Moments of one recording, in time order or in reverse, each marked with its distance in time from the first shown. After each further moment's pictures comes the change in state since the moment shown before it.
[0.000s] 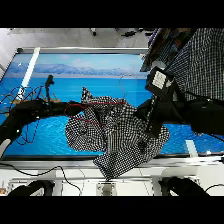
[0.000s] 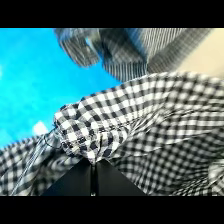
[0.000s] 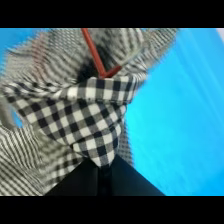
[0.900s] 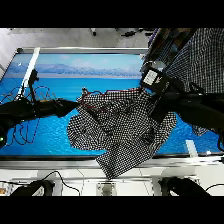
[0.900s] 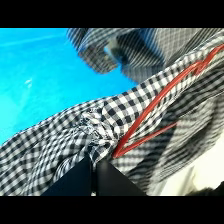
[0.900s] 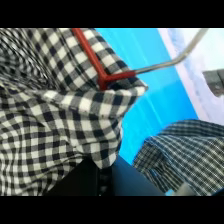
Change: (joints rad) left arm 0.074 0.151 0.011 0.131 -0.014 -0.117; right arm 0.000 -0.054 -0.003 -0.478 0.047 0.074
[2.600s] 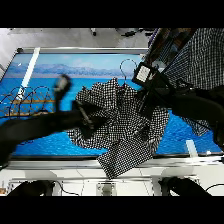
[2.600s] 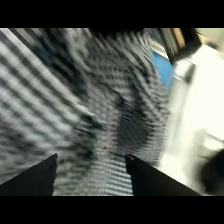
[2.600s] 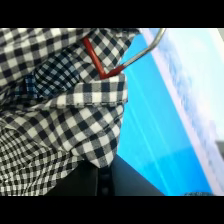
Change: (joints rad) left arm -0.565 0.190 0.103 0.419 -0.328 -0.125; right arm -0.011 -0.044 0.001 0.321 0.175 -0.204
